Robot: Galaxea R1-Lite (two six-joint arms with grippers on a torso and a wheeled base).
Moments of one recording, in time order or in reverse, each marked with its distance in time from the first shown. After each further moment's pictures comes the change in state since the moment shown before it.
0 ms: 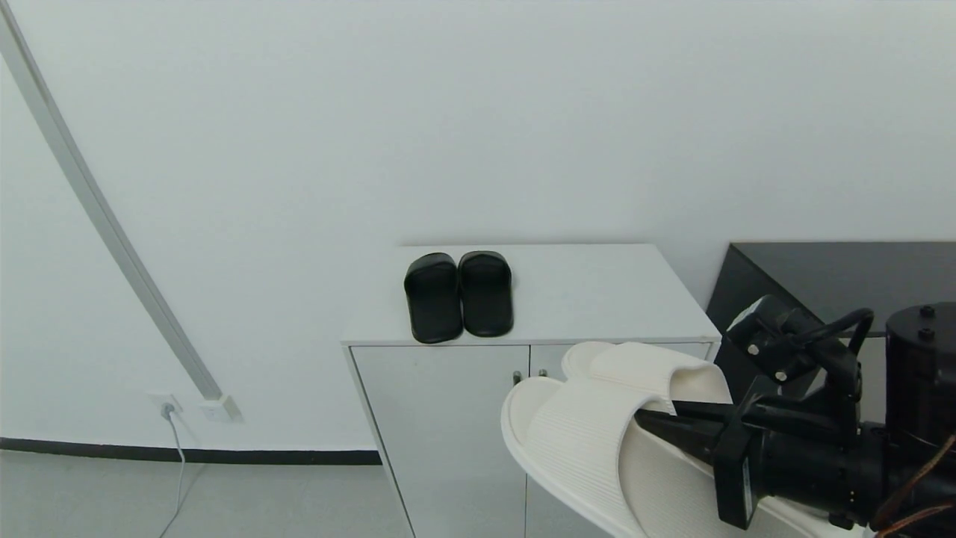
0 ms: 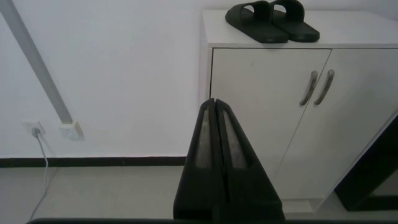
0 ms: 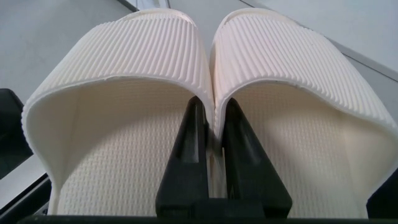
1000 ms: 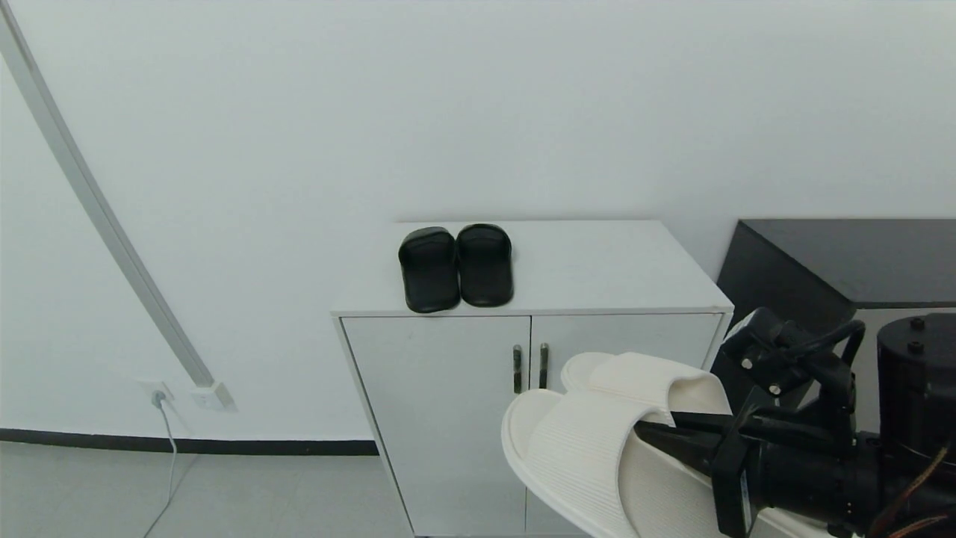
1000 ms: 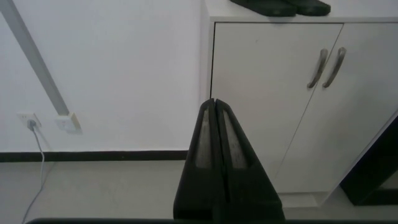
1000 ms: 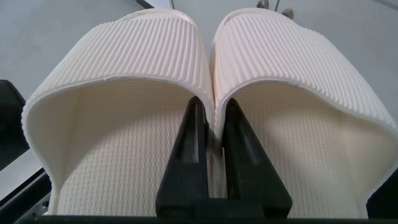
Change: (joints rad) left arm 0.000 0.000 0.000 0.000 0.003 0.006; right arm 0.006 0.005 0.019 0.000 0.001 -0.003
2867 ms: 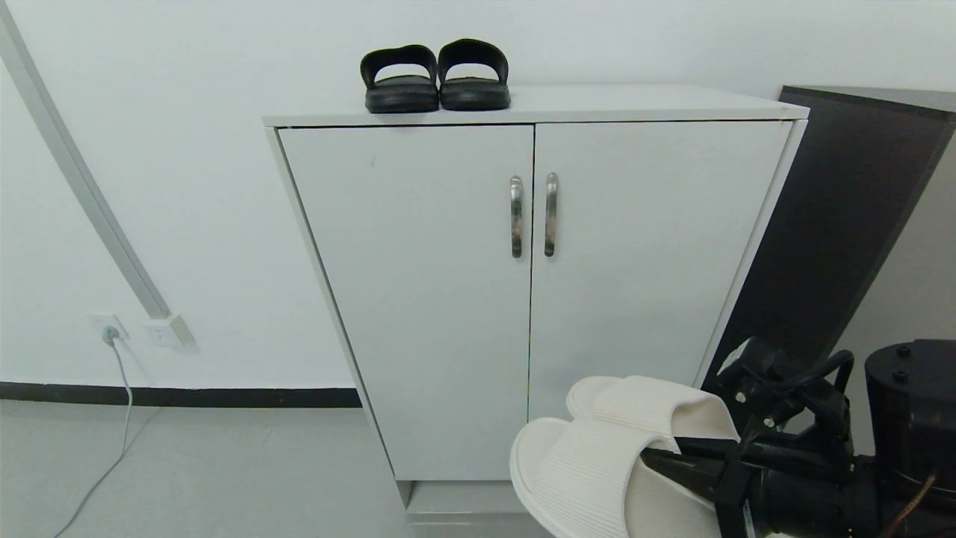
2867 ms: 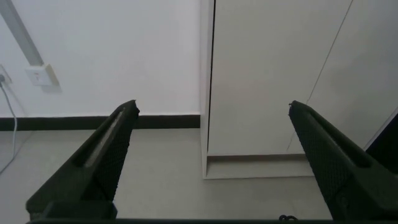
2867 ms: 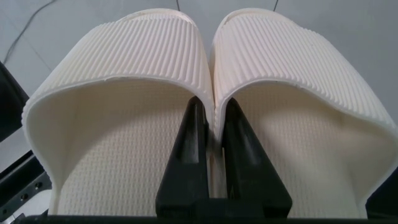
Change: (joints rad) left arm 0.000 0.000 0.000 0.002 -0.004 0.003; right arm 0.001 0.004 0.056 -0.001 0.004 -0.024
